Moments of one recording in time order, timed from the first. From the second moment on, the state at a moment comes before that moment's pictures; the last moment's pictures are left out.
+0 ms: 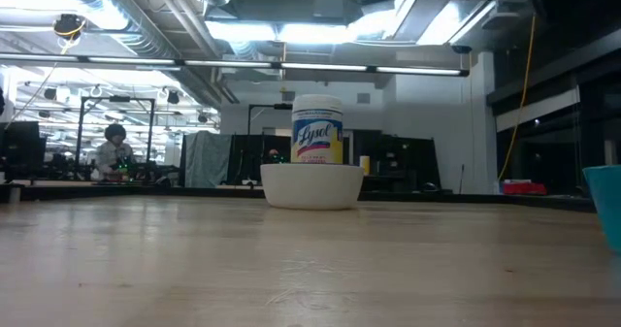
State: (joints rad) left arm -0.19 0.55 1.19 -0.52 -0.29 -0.15; right arm 0.71 1.78 1.23 -0.62 -0.06 1.56
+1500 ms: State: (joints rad) left arm -0.19 0.56 0.96 -0.39 -0.59 -0.13; right arm -0.17 2.07 1.87 -1.13 -0.09 0.21
